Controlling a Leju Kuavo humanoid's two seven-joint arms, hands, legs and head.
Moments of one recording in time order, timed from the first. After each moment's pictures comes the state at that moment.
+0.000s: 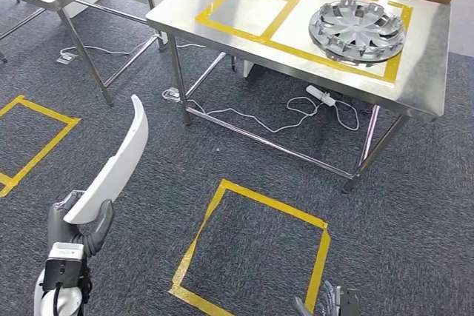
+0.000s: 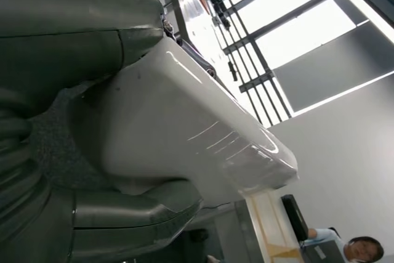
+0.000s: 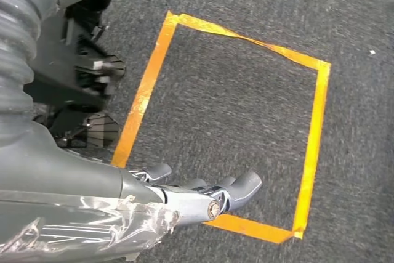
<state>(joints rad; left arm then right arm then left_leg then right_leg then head) 0.24 -0.26 0.03 -1.61 -0.38 0.16 -0.68 -0.09 0.21 -0.73 -0.34 0.67 -0.05 -0.69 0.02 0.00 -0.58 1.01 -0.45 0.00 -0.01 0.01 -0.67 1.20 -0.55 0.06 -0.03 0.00</state>
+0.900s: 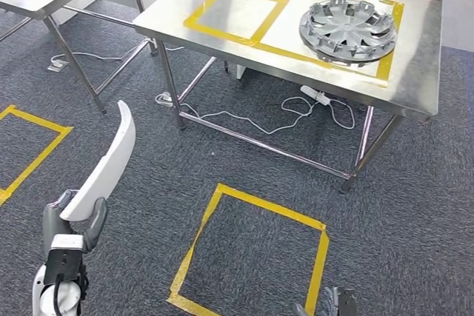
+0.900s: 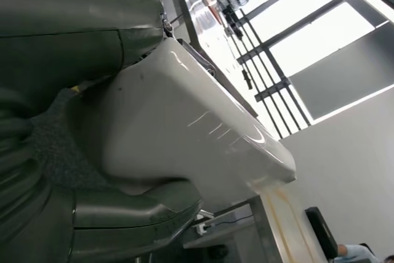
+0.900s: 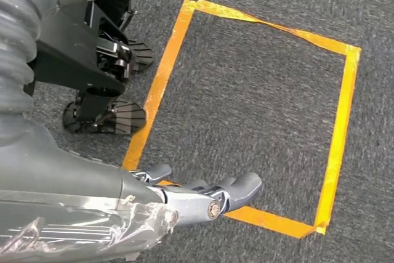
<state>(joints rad) 0.18 -0.29 0.12 -1.55 -0.43 0.18 -0.68 -0.10 0.18 -0.74 -0.30 0.74 -0.06 -0.64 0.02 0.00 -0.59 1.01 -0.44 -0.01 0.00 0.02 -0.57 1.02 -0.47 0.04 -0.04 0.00</state>
